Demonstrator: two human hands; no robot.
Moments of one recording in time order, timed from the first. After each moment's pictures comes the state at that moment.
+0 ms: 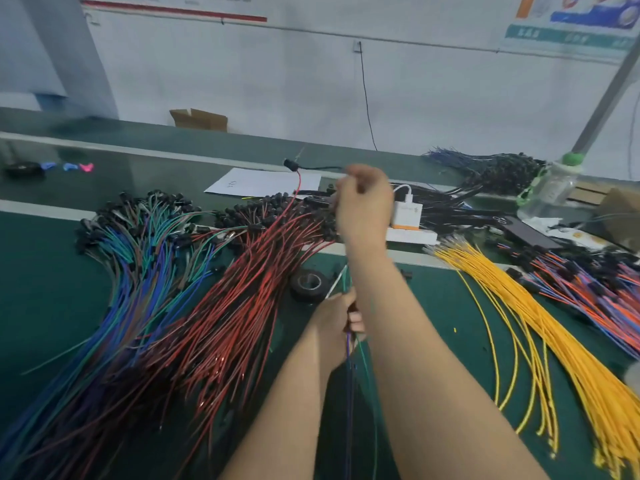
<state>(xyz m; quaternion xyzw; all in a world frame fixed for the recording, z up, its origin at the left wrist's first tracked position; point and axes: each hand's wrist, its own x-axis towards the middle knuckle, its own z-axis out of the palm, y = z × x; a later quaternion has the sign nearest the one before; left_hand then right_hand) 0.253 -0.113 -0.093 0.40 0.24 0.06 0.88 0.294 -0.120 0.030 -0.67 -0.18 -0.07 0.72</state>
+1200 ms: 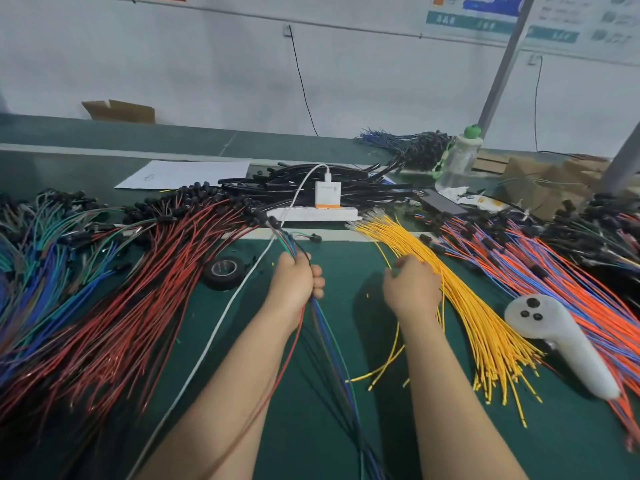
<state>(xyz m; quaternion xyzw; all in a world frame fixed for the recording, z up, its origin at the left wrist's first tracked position) 0.292 -0.172 -0.068 0.56 0.24 0.17 0.77 0.346 -0.311 -0.072 -0.96 0.01 -0.07 0.27</state>
